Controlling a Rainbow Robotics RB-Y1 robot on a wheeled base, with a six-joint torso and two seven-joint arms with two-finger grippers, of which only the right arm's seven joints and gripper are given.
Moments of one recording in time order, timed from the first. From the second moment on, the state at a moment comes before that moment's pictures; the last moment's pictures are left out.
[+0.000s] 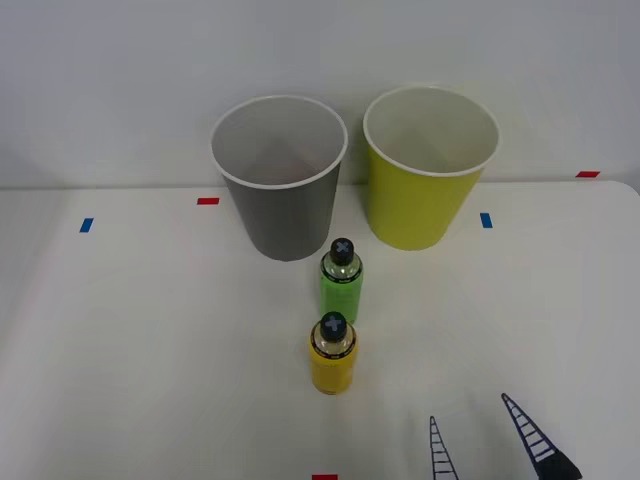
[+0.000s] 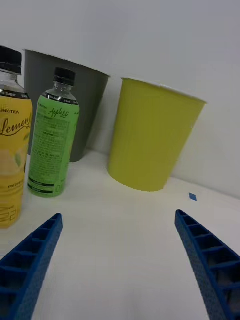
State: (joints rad) arm 0.67 -0.44 0.53 -1.69 -0.26 -0.90 2.01
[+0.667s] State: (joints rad) arm 0.44 -0.68 0.78 -1.69 -0.47 -0.90 2.00
